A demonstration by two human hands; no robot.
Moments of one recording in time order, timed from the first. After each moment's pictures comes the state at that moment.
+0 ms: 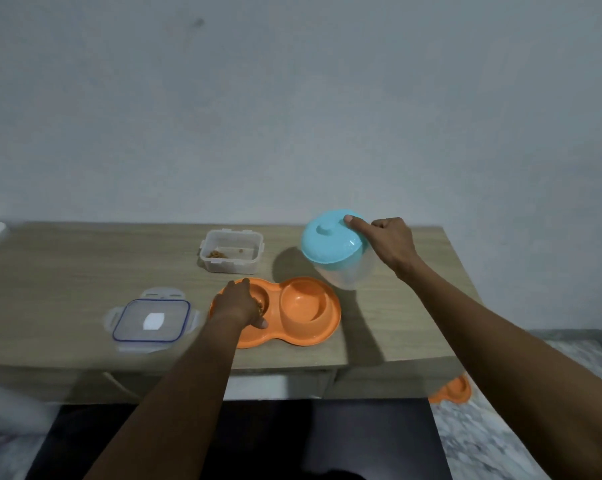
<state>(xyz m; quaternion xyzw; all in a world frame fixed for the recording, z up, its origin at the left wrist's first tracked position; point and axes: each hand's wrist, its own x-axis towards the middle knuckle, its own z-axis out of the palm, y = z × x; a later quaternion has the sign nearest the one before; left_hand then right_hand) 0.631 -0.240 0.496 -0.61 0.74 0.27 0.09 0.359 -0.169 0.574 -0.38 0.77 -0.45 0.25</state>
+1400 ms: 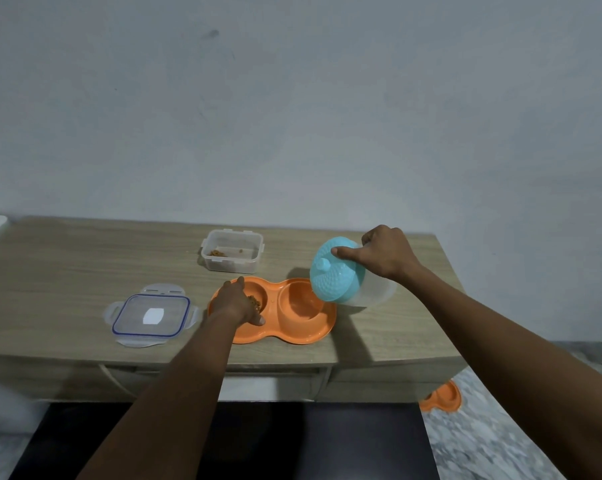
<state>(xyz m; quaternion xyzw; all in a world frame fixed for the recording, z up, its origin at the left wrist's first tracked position) 0.643 -0.238 0.486 -0.63 0.71 0.31 0.03 0.375 -0.148 0.594 -0.55 0.80 -0.20 0.11</state>
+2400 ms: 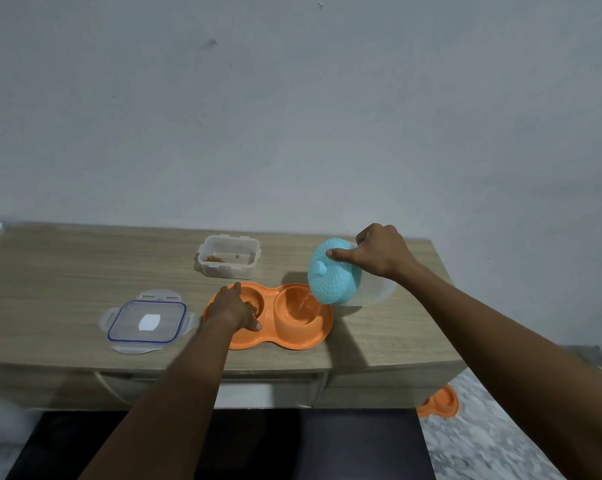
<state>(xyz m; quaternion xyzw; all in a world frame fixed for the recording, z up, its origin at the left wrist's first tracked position) 0.644 -0.240 0.481 -0.64 0.70 0.31 0.03 0.382 -0.148 0.616 -0.58 0.79 -0.16 0.09</state>
